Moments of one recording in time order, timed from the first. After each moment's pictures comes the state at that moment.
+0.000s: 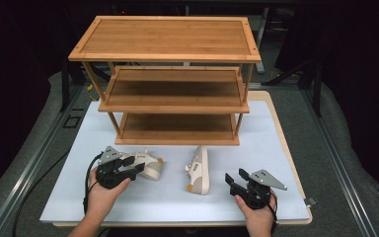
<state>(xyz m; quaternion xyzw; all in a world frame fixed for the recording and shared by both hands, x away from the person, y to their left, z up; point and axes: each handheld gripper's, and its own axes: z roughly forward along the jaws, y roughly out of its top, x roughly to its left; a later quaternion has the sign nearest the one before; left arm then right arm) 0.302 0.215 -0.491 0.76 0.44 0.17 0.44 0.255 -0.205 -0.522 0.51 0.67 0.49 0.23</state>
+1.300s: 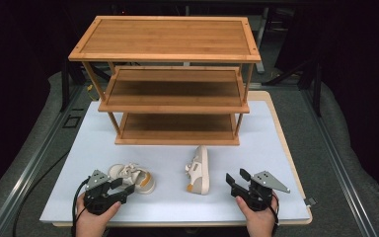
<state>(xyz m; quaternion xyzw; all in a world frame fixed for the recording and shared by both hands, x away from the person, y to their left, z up) 0.247 0.234 -0.509 0.74 0.50 0.17 0.42 0.249 -0.206 -0.518 0.50 0.66 0.50 0.24</state>
